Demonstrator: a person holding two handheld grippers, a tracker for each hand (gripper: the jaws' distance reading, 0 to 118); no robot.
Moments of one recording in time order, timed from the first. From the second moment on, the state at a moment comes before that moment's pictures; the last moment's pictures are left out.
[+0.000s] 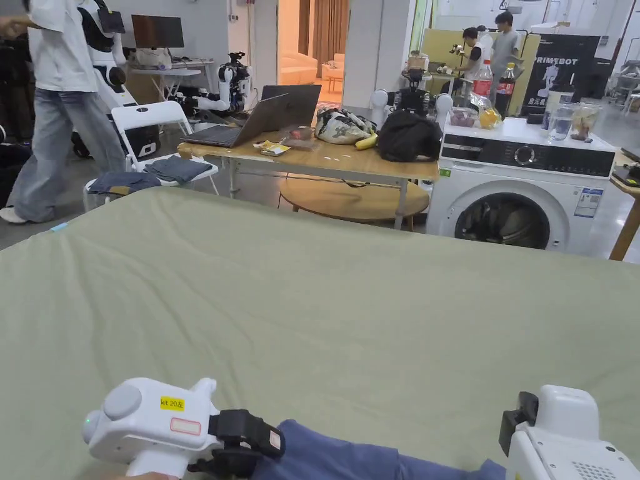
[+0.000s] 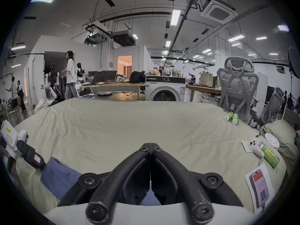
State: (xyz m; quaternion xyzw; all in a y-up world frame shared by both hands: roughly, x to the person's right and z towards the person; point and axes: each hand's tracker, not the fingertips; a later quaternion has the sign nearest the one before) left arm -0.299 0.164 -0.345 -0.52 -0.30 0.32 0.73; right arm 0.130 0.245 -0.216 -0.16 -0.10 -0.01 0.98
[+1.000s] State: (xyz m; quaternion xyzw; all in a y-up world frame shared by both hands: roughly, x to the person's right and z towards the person) left arm -0.352 0.301 -0.294 -0.42 -0.26 0.26 0.83; right arm 0.131 0.262 -0.217 -0.15 -0.10 0.00 0.98
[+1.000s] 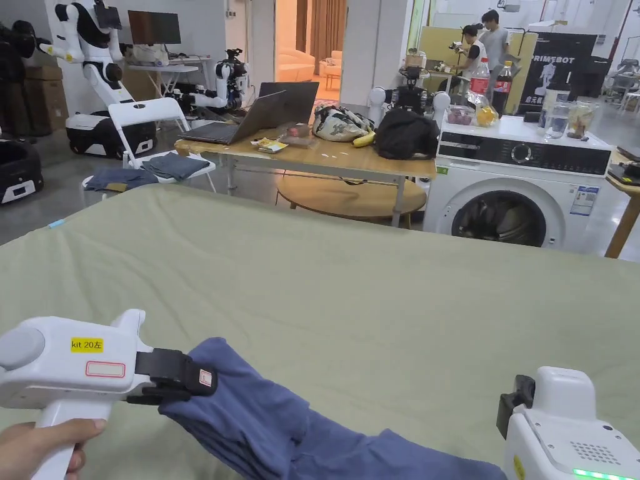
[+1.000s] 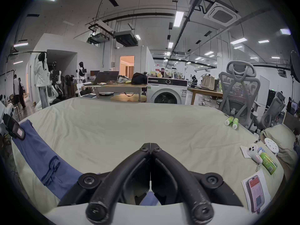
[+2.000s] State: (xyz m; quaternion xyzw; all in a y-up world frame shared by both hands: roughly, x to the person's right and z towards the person) left arm -0.032 0.267 -0.302 -0.55 -0.31 0.04 0.78; right arm 0.186 0.269 -0.176 -0.13 -0.15 -0.01 0.98
